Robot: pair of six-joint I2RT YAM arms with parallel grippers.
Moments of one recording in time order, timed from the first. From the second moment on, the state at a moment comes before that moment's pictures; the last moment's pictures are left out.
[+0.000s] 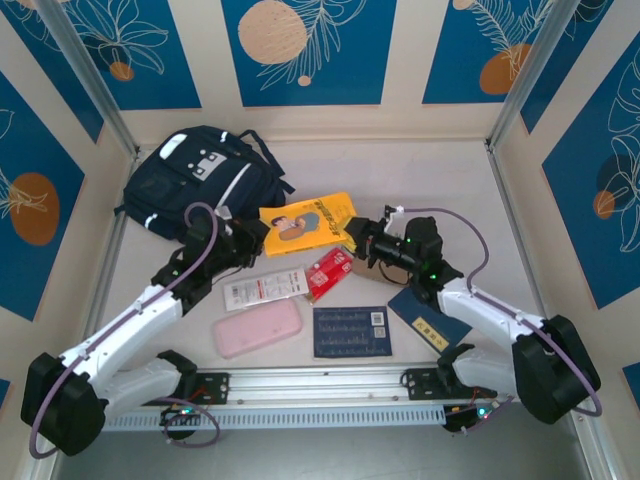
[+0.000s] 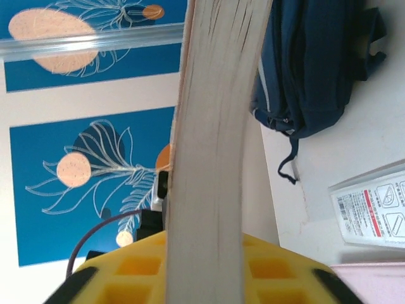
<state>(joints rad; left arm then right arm) -0.52 1.01 0.69 -0.03 0.16 -1.43 0.49 1.13 0.53 0.49 -0.54 1.56</state>
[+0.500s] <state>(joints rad) -0.52 0.86 0.57 0.16 0.27 -1.30 0.33 1.15 0.61 0.54 -0.97 1.38</state>
